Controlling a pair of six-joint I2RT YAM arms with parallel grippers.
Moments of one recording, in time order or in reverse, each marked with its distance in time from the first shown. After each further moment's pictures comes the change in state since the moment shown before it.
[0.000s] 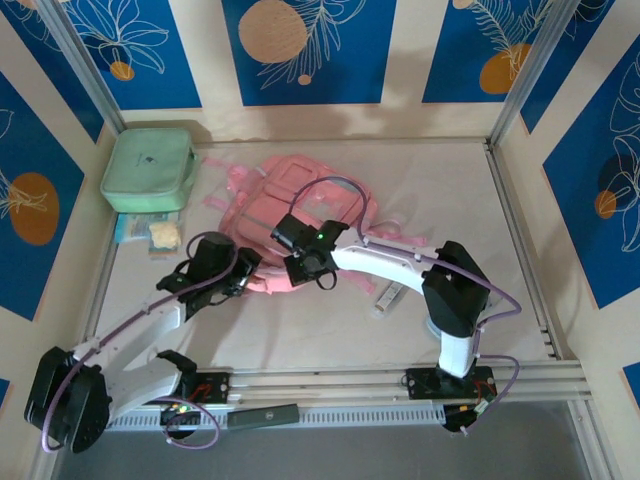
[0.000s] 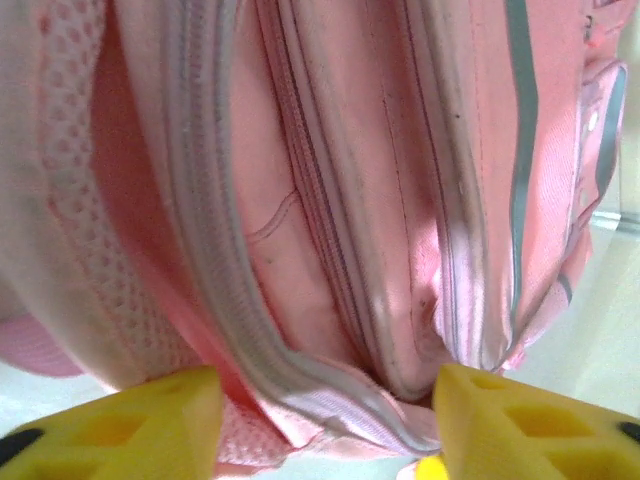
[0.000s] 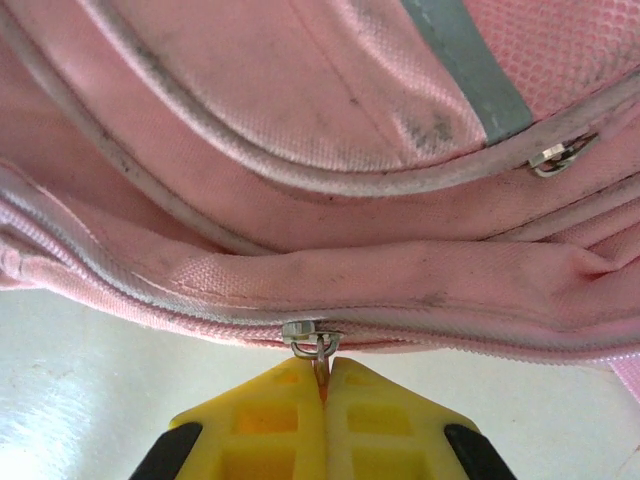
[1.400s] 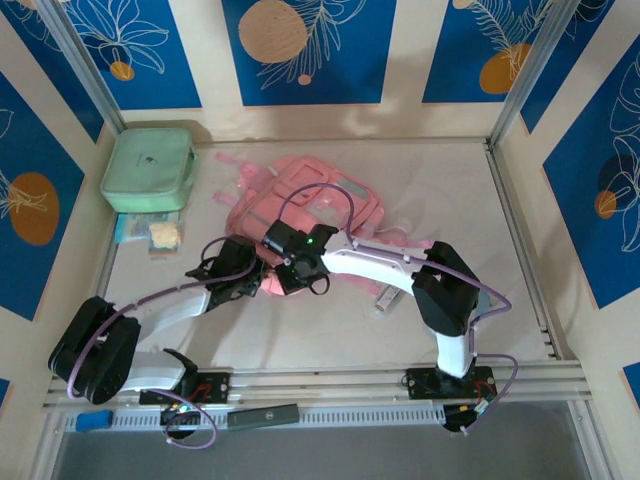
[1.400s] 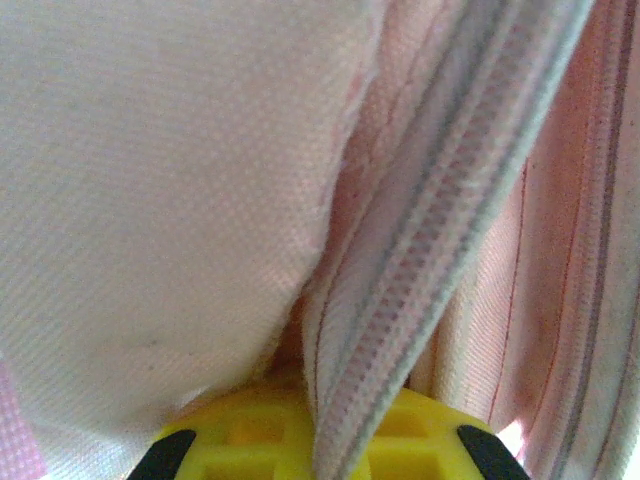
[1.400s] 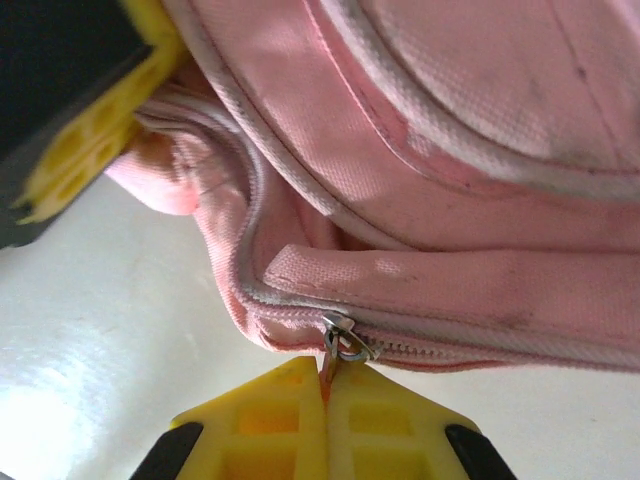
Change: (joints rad) left arm -0.080 0.239 -0.011 0.217 -0.127 -0.227; right arm 0.061 0.050 0.055 -0.019 -0.085 -0.014
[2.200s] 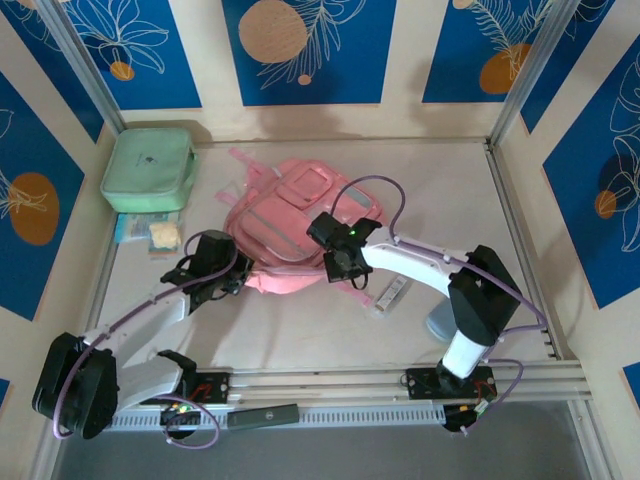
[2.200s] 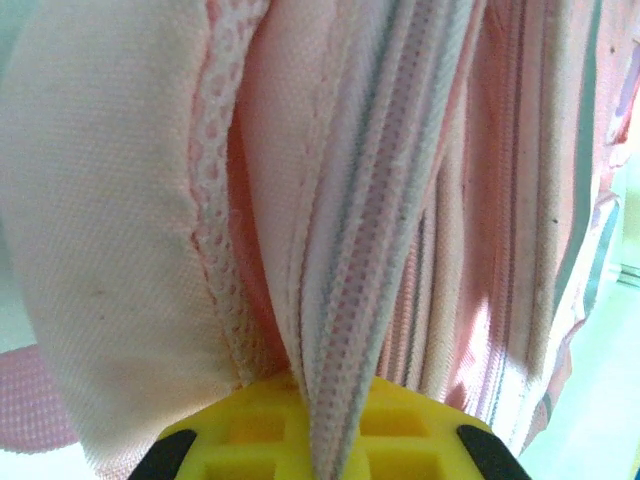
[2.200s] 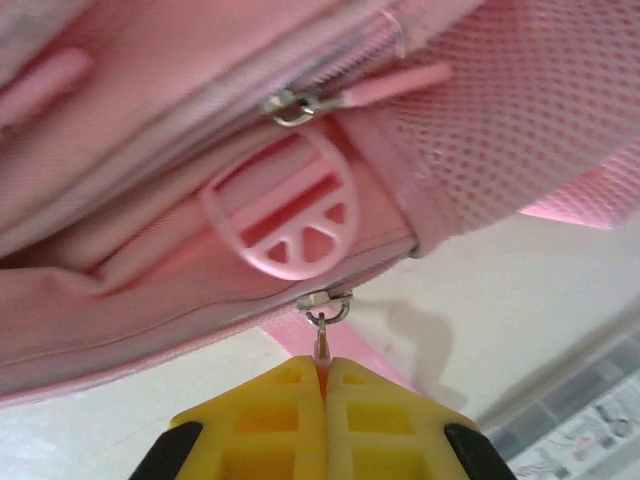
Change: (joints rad) left arm 0.142 -0.186 0.019 -0.197 0.106 0.192; right arm -0.197 -0.205 -0.256 -0.052 0.200 0.074
